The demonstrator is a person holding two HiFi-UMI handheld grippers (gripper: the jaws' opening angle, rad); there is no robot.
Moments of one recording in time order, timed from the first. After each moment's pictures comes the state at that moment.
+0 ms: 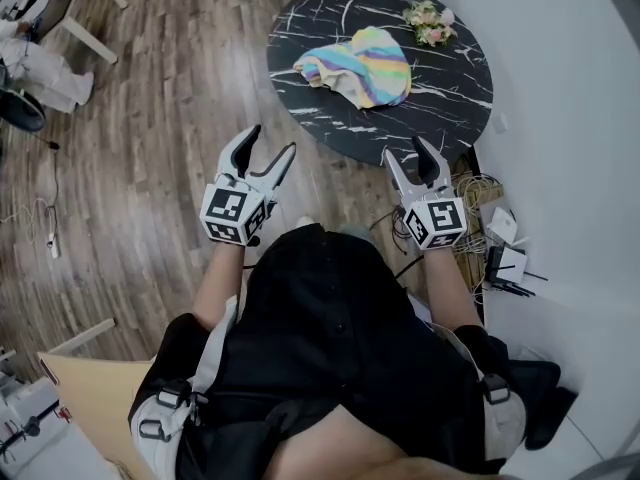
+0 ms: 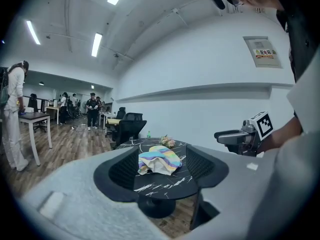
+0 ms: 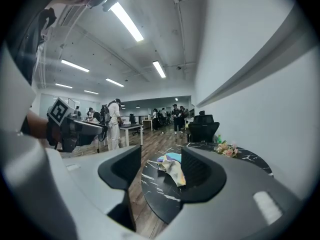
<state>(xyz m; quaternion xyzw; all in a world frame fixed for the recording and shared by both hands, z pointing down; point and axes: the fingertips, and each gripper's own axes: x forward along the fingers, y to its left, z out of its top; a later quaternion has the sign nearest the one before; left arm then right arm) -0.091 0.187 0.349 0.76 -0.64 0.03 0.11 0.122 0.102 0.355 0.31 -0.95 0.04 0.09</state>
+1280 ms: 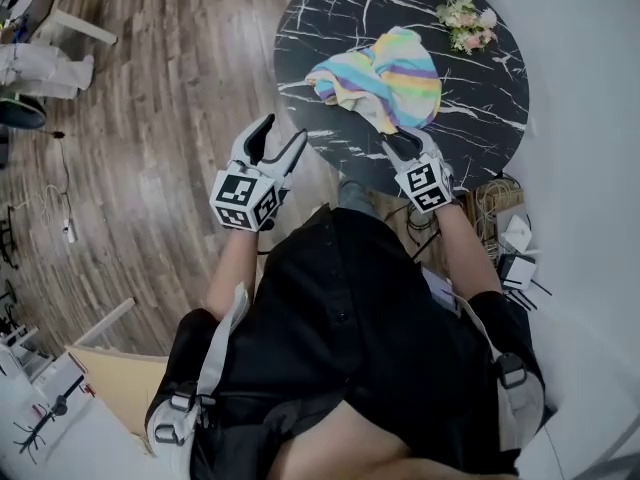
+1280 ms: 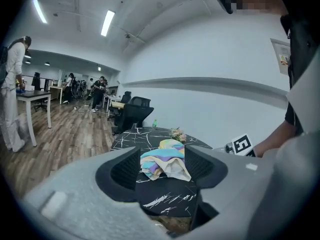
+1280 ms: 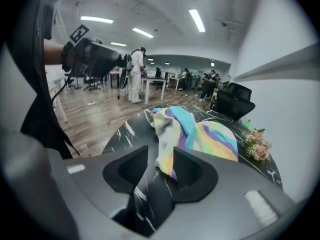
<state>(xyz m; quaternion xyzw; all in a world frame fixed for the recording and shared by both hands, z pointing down) -0.159 0.049 0.408 0.74 -0.64 0.04 0.21 0.035 -0.025 0.540 0.14 -0.92 -0.02 0.37</state>
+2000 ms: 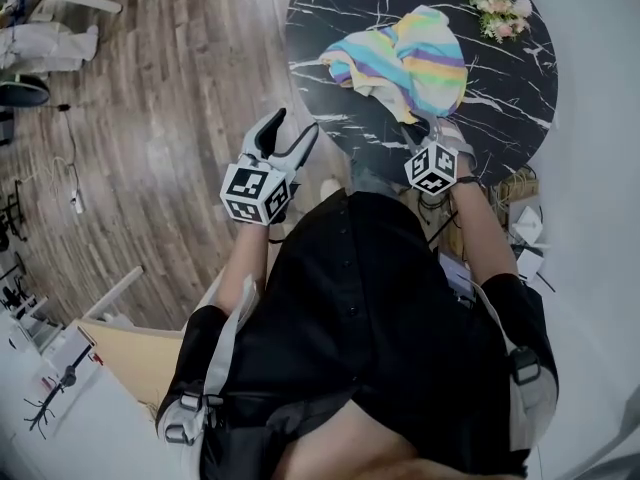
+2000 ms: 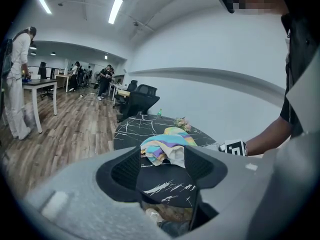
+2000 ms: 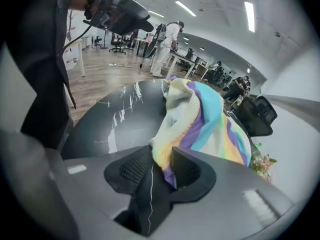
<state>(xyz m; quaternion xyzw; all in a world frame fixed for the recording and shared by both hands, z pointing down) -0.164 0.052 0.456 0.71 -0.64 0.06 0.27 0.039 -0.038 0.623 0.02 -0.85 -0.18 0.50</state>
